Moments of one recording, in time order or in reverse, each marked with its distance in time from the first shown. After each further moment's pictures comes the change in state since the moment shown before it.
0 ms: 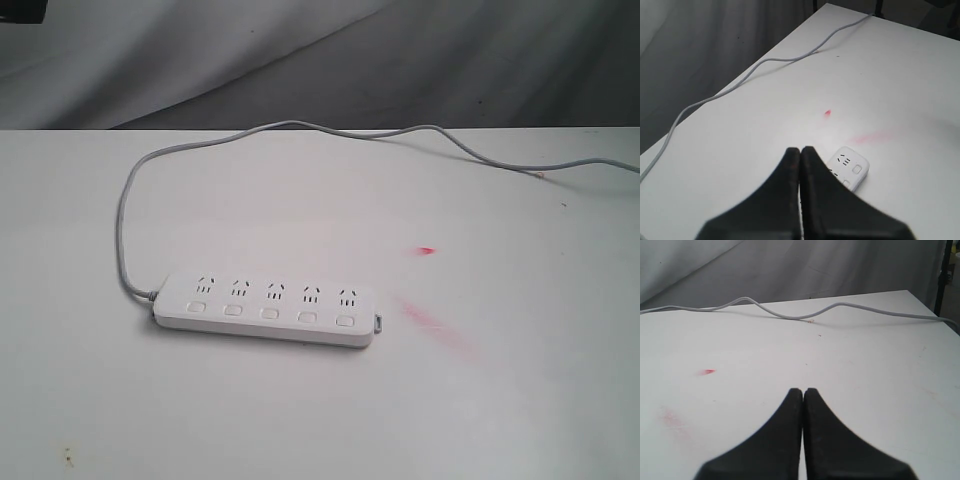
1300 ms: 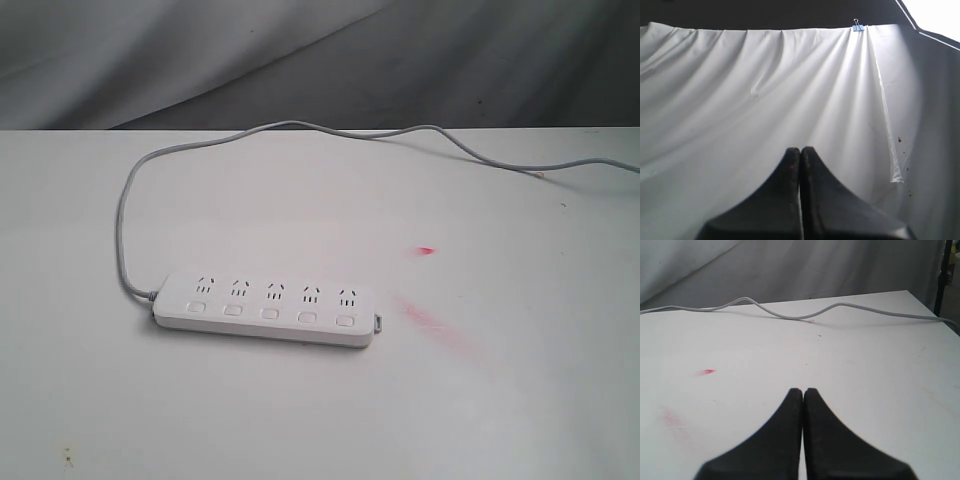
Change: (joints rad) left arm -0.256 -1.060 0.661 0.322 -1.037 -0.520; right arm 0.000 0.000 0.000 0.000 0.000 0.000
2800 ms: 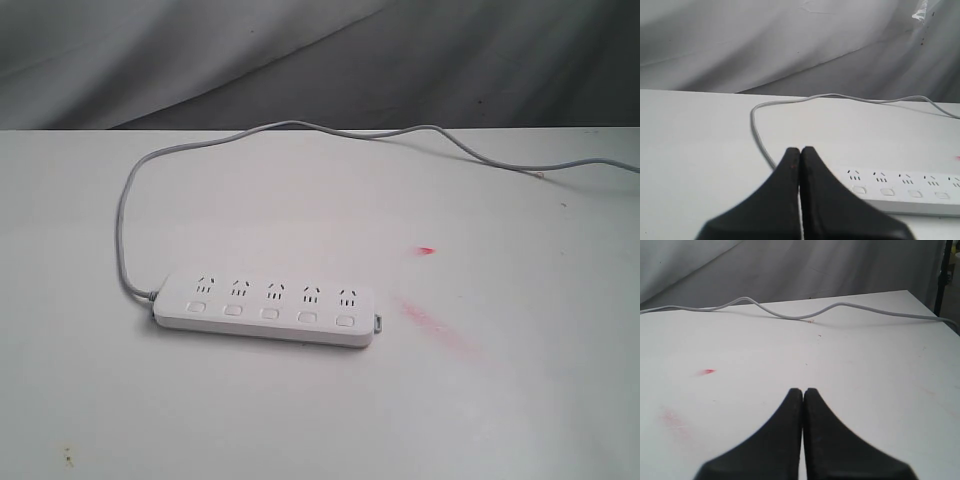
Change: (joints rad) left arm 0.000 -0.220 0.673 0.497 0.041 -0.684; right arm 0.000 0.000 0.000 0.000 0.001 0.000
